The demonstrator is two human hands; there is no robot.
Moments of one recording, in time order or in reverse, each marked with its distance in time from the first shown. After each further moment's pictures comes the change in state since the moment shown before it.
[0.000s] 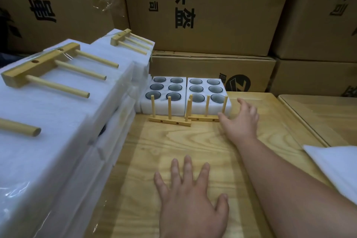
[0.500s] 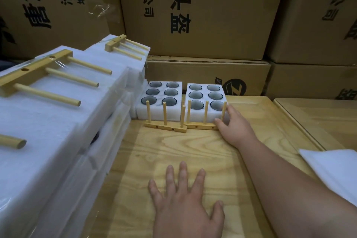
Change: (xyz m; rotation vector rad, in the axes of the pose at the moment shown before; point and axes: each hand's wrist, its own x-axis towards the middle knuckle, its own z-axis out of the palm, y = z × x) left_hand 0.002 0.000 -0.006 -0.038 0.006 0.011; right_hand 0.023 0.016 -0.003 -0.132 -0.263 -0.198
